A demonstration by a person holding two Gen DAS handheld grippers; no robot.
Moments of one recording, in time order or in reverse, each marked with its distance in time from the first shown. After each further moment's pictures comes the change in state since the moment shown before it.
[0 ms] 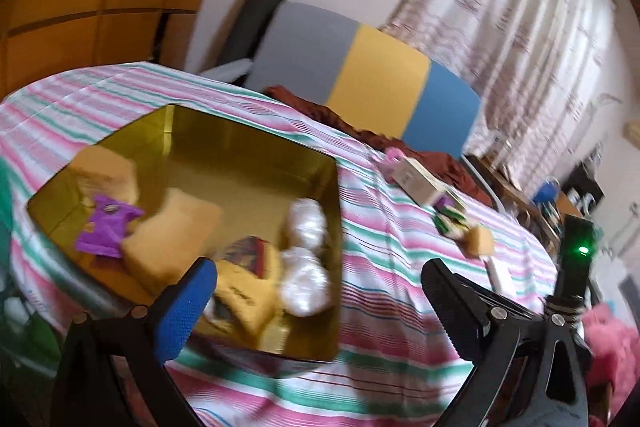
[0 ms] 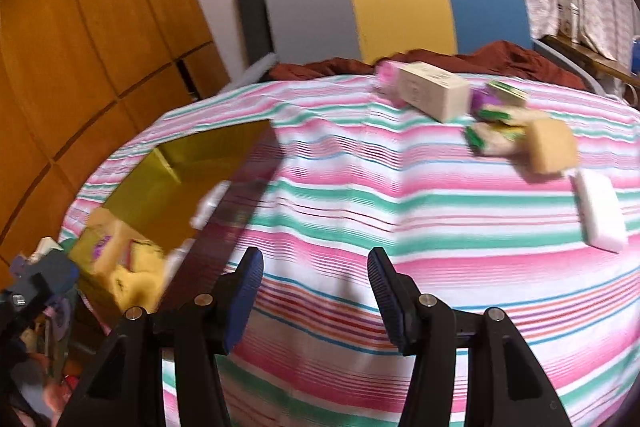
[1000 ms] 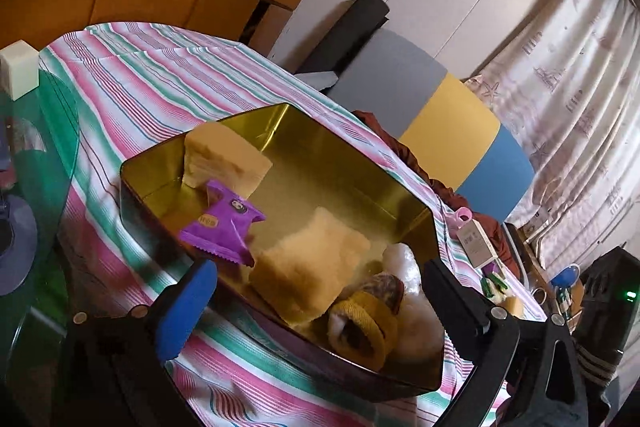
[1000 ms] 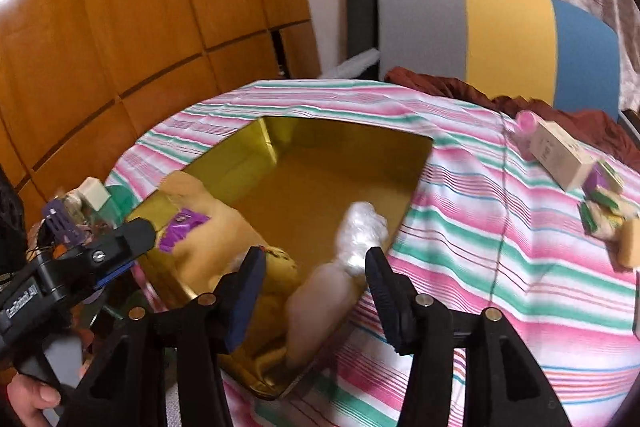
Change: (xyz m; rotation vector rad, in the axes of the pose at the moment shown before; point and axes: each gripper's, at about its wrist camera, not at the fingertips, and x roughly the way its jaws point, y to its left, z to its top) left arm -0.019 0.105 -0.002 -0.312 -0.091 0.144; right arm 0.018 0.128 0.006 -0.276 0.013 0.212
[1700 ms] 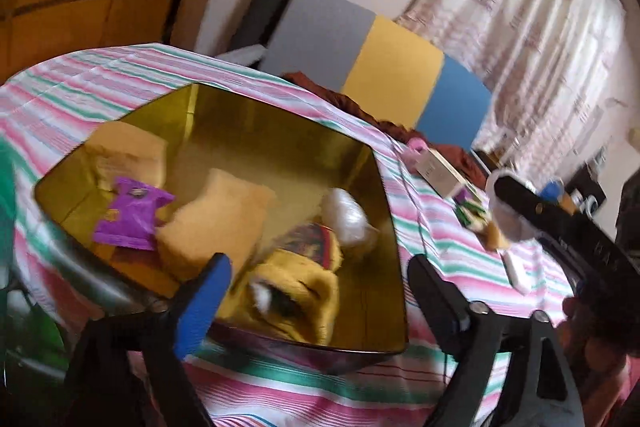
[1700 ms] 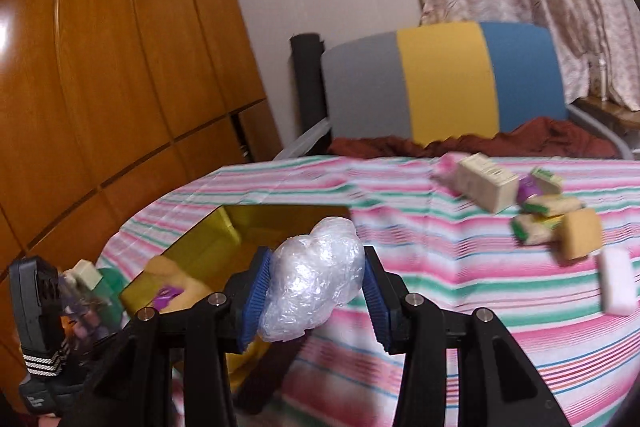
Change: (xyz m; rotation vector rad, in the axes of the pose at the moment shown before) left arm 0.014 -0.051 -0.021 0.247 0.102 -0.102; right arm -0.065 -0.040 0.002 0.132 -0.248 -0.036
